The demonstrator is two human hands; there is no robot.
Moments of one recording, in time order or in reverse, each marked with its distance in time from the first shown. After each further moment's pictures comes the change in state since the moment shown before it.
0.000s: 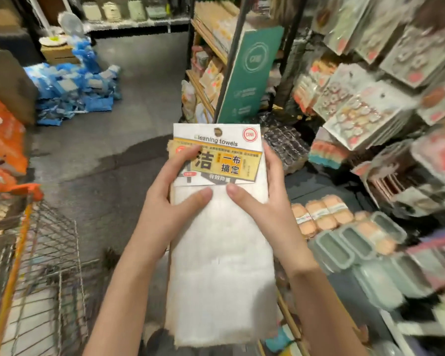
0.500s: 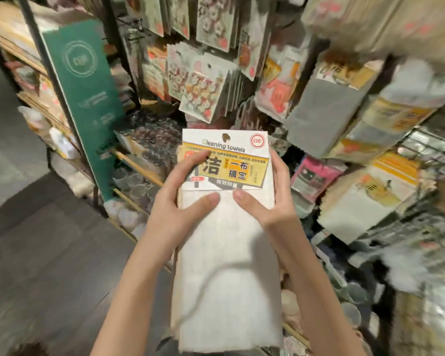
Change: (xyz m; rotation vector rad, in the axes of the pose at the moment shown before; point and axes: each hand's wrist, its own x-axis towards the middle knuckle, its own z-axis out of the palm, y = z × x) left_hand -0.005 0.013 0.226 -0.172 -0.549 0.048; right_hand -0.112 -0.017 -0.195 -0.063 0.582 -0.067
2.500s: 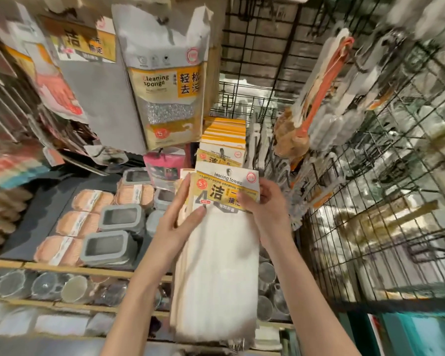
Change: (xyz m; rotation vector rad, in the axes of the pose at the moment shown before) left_hand 0.020 -0.093 0.341 -0.247 -0.587 -0.310; right_hand -0.065 0.048 -0.346 -0.090 0.866 0.263
